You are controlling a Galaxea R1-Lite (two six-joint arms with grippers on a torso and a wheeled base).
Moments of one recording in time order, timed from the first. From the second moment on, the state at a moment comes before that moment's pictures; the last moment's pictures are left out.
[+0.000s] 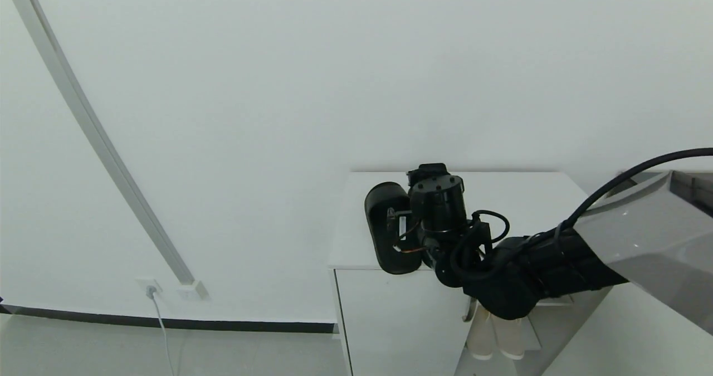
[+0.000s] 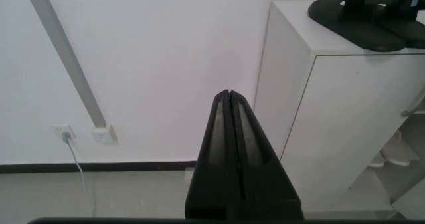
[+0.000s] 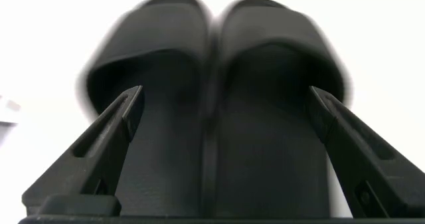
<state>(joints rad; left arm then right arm) 0.00 0.00 0.00 0.00 -0.01 0.01 0.77 2.15 -1.26 -0.63 -0.62 0.21</state>
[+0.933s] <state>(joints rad) 0.00 0.00 0.00 0.00 0.00 0.01 0.69 2.35 -1.47 -0.68 -0.59 0.13</state>
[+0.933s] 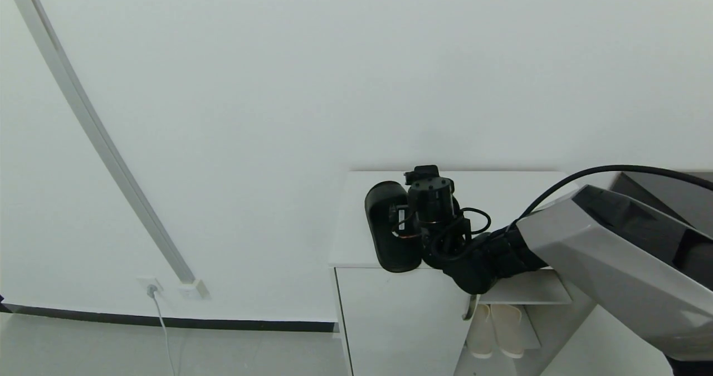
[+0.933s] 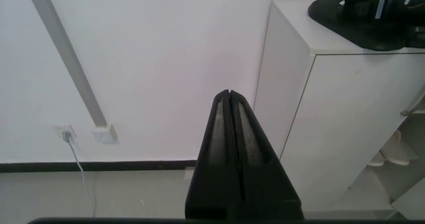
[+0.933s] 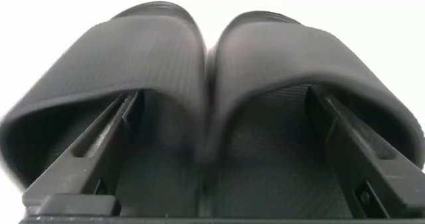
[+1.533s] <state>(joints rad) 0.00 0.00 0.00 0.00 0.00 0.01 0.69 2.36 -1.47 -0.69 -0.58 0.13</state>
